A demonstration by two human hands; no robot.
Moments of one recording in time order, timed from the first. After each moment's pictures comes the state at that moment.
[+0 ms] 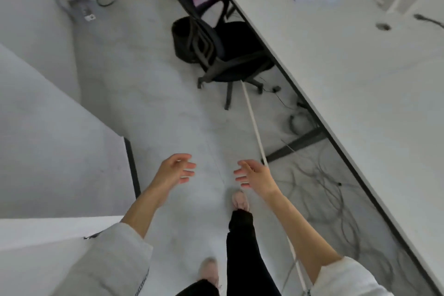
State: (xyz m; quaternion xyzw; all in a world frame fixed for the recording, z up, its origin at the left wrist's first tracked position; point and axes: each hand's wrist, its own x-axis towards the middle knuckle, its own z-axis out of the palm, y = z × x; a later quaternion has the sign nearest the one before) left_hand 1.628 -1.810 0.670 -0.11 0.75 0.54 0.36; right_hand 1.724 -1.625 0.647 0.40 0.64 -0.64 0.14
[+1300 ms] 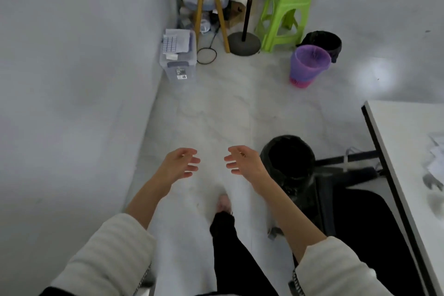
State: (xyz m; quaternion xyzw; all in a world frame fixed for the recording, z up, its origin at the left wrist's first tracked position) left_hand 0.670 -1.875 0.696 -0.24 0.73 0.60 0.21; right_hand 0.660 -1.696 0.687 0.20 0.72 -0.62 0.24
